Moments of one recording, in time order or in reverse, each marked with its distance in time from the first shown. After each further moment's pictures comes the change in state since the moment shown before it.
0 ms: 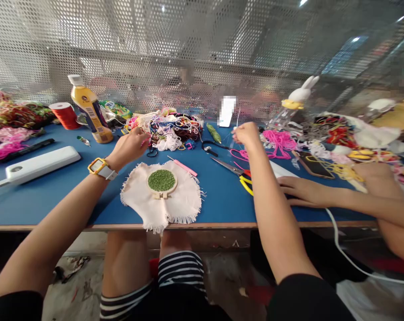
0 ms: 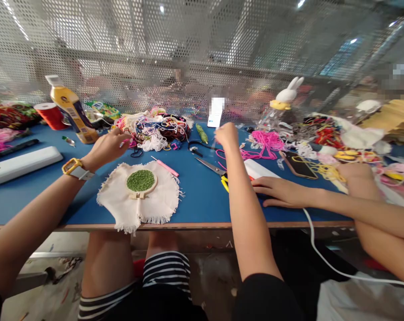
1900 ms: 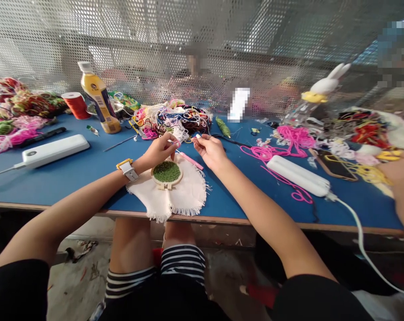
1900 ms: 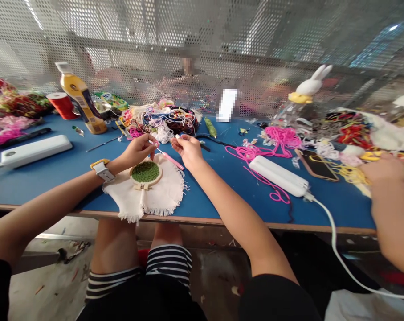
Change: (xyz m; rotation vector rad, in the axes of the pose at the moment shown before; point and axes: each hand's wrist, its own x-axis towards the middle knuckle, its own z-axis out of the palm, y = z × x) left_hand -0.009 0.062 0.029 -1.091 -0.055 -0.024; right_hand -0.104 -0.069 0.086 1.459 -0.338 0.298
